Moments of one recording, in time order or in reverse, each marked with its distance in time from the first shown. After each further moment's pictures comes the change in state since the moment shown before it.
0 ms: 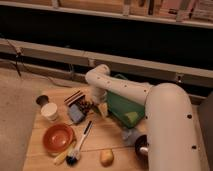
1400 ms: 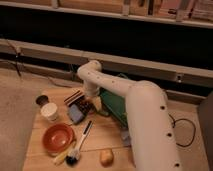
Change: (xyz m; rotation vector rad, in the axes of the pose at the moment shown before) arm -0.023 -0.064 0.000 0.009 0.013 -0.085
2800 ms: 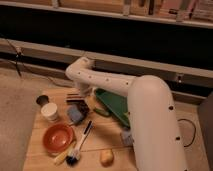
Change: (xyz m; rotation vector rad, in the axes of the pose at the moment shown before) arm -0.033 0.013 -0.062 0.056 0.133 0.106
